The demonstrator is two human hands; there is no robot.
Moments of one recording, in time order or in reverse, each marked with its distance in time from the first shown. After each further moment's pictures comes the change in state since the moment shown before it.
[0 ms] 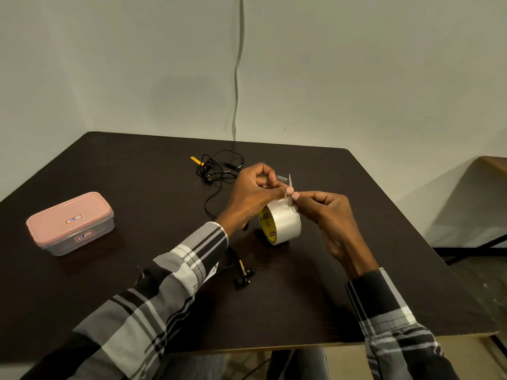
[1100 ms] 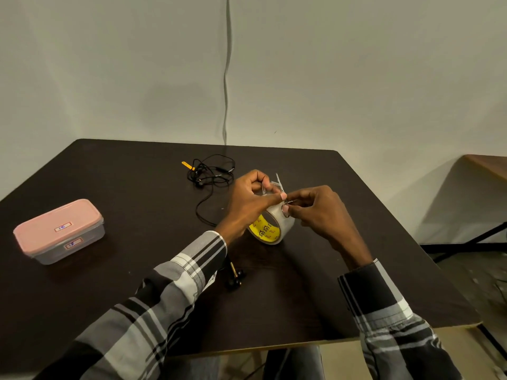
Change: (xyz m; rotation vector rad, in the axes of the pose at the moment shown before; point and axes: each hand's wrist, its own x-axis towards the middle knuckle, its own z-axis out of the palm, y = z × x) left_hand -0.005 -0.005 0.016 0.000 0.048 0.005; right_hand 0.002 -0.020 -0.009 -0.720 -0.039 -0.096
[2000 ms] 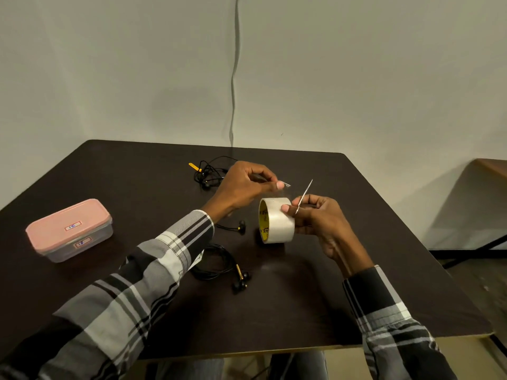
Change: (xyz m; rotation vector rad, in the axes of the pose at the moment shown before) left_hand 0.025 0.022 -0.036 0.256 -0.199 0.060; right_hand -0.006 -0.006 0.013 0.691 -0.058 0.270
